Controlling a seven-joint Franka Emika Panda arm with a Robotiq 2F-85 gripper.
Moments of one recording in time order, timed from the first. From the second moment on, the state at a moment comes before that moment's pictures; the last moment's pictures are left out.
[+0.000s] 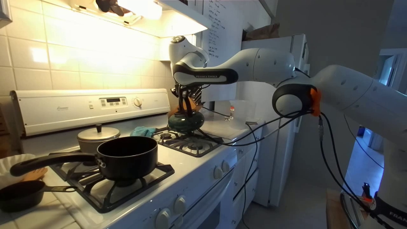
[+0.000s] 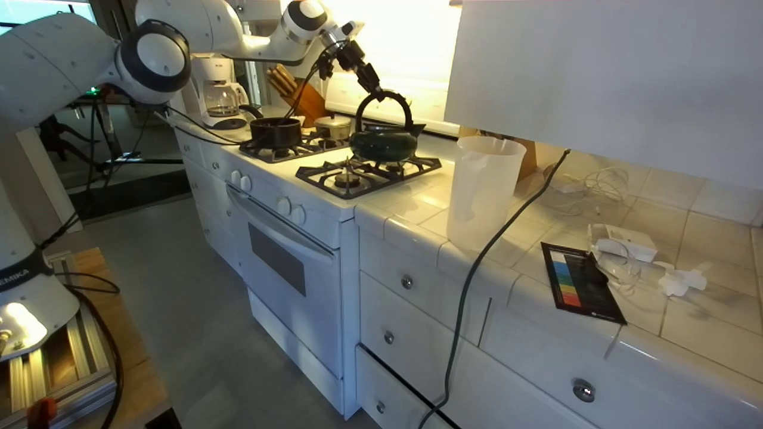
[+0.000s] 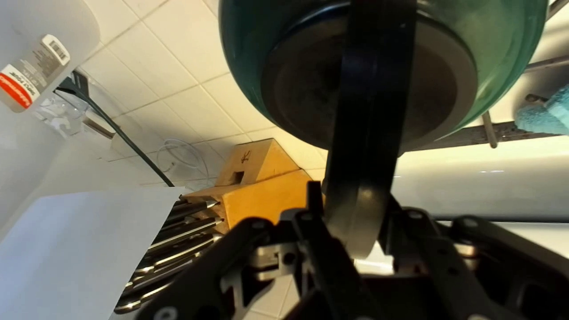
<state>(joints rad) 0.18 1.06 -0.37 -0.45 -0.36 1.85 0.63</state>
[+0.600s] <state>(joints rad) 0.15 1.08 -0.36 -0.45 -0.36 1.79 0.83</state>
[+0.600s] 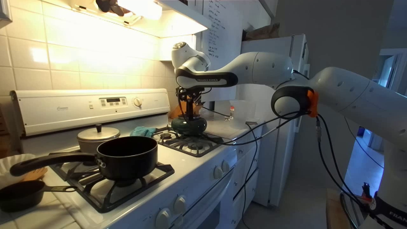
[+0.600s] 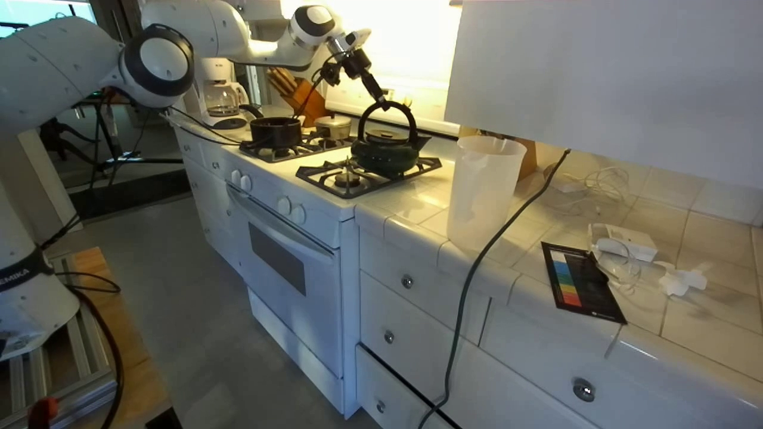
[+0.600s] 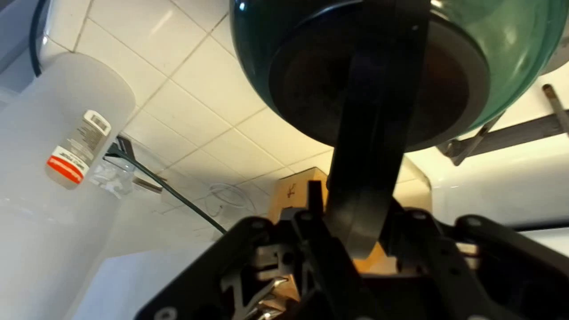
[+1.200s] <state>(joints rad) 0.07 1.06 -0.43 -0.45 -0.37 1.68 1.11</state>
